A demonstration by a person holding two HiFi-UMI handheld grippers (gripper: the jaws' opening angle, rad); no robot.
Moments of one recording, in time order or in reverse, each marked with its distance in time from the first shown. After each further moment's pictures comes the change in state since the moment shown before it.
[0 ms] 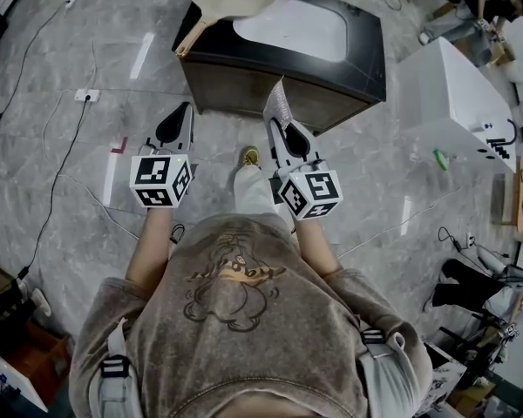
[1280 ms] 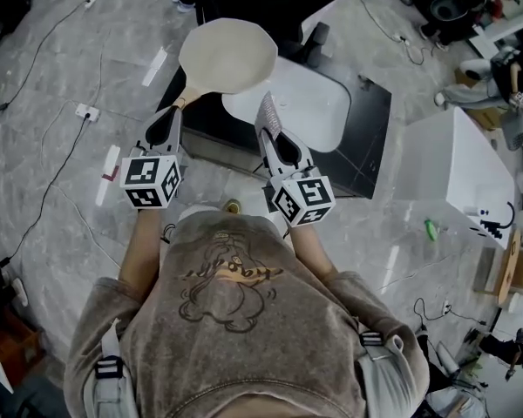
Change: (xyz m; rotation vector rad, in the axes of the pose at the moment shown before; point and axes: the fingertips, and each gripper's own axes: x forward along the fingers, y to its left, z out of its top) left arm 0.229 0.072 0.066 -0.017 -0.011 0.196; right arm 0.211 -0.158 0.066 -0.017 0.051 0.206
